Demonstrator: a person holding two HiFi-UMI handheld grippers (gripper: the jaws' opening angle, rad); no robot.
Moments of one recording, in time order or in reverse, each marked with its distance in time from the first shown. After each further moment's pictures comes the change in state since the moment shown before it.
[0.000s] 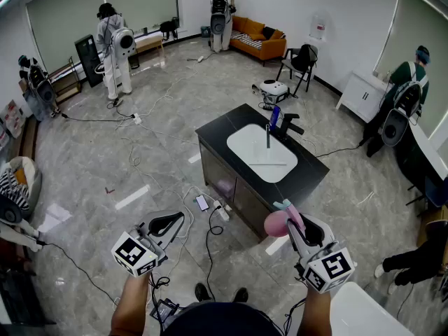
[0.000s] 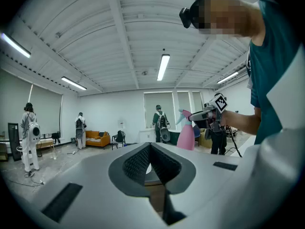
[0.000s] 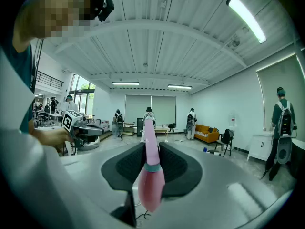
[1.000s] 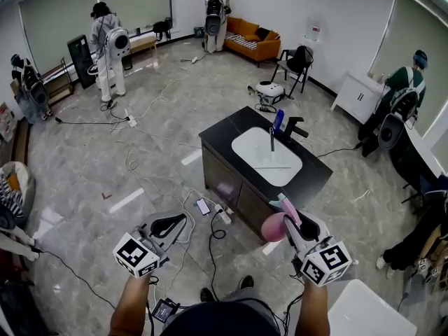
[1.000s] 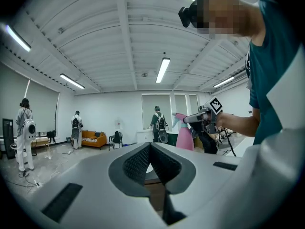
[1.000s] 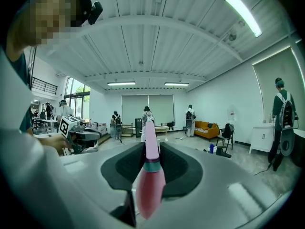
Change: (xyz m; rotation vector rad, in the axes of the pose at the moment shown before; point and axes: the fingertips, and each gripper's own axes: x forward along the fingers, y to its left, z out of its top) left arm -0.035 0.077 -0.021 -0.014 -0.016 -0.052; right arm 0.087 0.047 -0.001 0.072 0.004 -0.022
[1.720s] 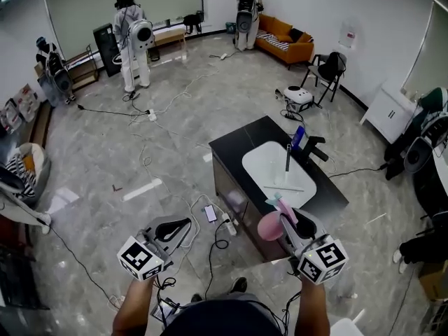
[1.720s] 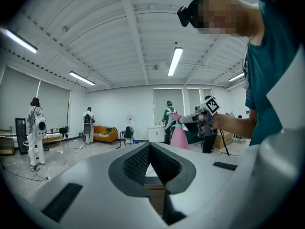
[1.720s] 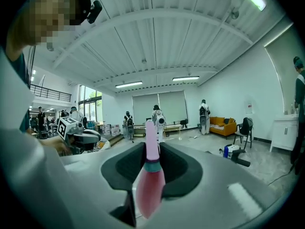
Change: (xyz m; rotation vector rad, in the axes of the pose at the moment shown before) left arm 0.139 0.063 -0.006 -0.034 0.057 0.145; right arm 0.138 -0.142 -0.003 0.044 0.014 0.192
